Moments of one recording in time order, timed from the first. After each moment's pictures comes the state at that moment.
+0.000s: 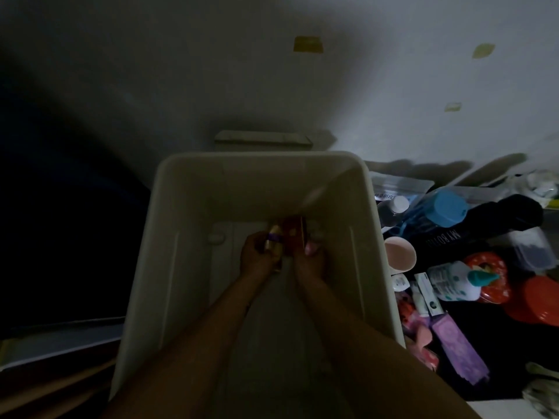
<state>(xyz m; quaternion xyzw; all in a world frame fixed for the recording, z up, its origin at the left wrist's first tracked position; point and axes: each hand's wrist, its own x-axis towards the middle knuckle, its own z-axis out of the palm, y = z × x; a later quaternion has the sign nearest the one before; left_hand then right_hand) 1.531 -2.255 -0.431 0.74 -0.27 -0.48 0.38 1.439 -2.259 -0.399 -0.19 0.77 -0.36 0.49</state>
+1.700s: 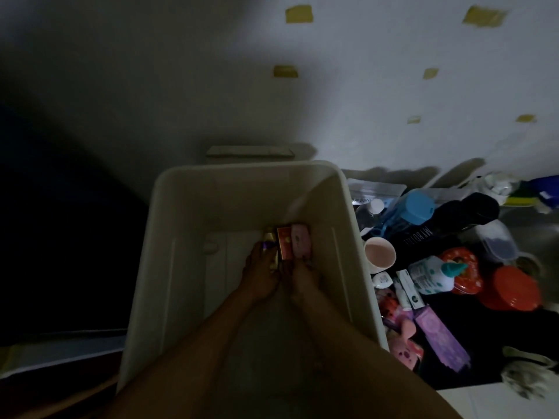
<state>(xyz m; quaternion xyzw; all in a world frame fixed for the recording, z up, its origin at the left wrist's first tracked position) 1.527 -2.234 -0.425 0.66 -0.62 -0.40 0.12 1.431 -2.237 -0.377 0.00 0.70 -0.41 0.58</state>
